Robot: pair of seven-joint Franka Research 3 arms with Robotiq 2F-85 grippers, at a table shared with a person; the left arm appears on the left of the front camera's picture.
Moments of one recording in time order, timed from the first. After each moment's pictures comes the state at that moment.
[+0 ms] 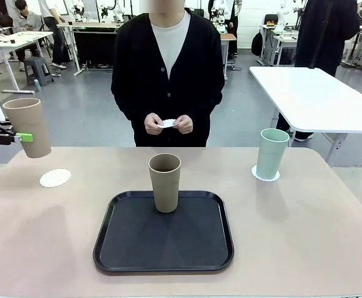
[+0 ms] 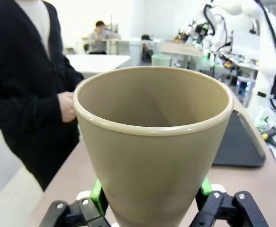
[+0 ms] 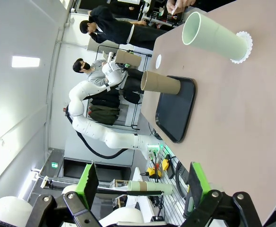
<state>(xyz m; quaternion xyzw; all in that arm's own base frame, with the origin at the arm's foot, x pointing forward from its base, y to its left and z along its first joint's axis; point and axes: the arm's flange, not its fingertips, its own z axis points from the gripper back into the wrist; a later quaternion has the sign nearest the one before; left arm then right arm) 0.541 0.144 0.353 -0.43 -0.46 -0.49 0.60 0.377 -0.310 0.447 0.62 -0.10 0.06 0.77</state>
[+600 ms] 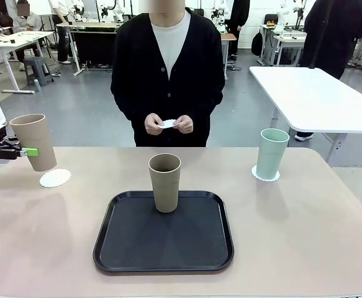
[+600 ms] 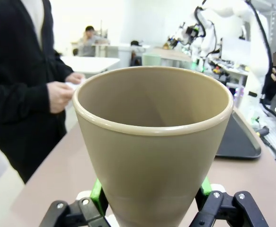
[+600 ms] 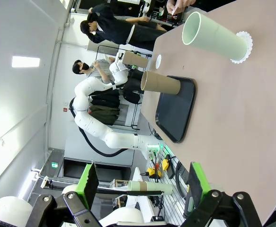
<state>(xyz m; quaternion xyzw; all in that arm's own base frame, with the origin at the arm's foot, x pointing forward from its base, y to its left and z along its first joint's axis) 0.548 0.145 0.299 -0.47 -0.45 -0.48 0.59 0.377 -0.310 0.447 0.62 -0.10 0.06 0.77</state>
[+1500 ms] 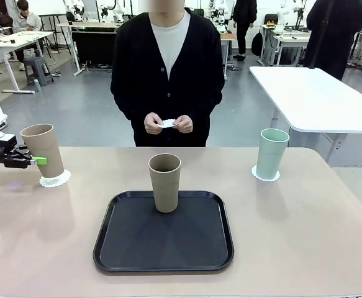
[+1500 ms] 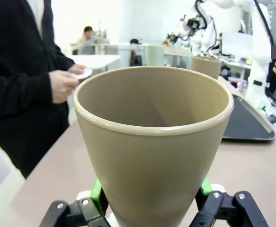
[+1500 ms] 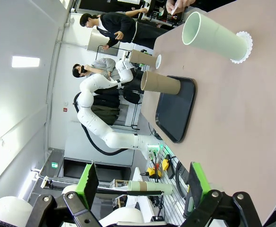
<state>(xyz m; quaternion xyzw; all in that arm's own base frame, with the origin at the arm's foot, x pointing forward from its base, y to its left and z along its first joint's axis) 0.570 0.141 0.257 -0.46 -0.46 -0.49 0.58 0.377 -0.310 0.447 0.62 -0.10 0.06 0.77</state>
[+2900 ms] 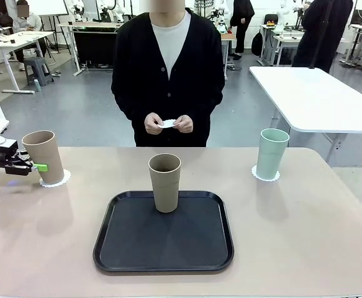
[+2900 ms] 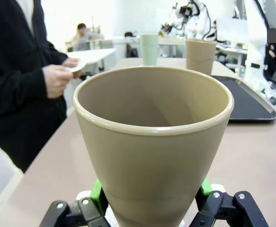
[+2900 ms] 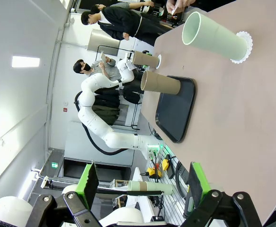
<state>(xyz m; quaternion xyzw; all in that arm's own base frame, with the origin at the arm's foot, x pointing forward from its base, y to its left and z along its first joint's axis) 0.569 0.143 0.242 -0.44 -0.46 -0.53 0.57 0.377 -0.310 0.447 0.62 -0.10 0.06 0.77</state>
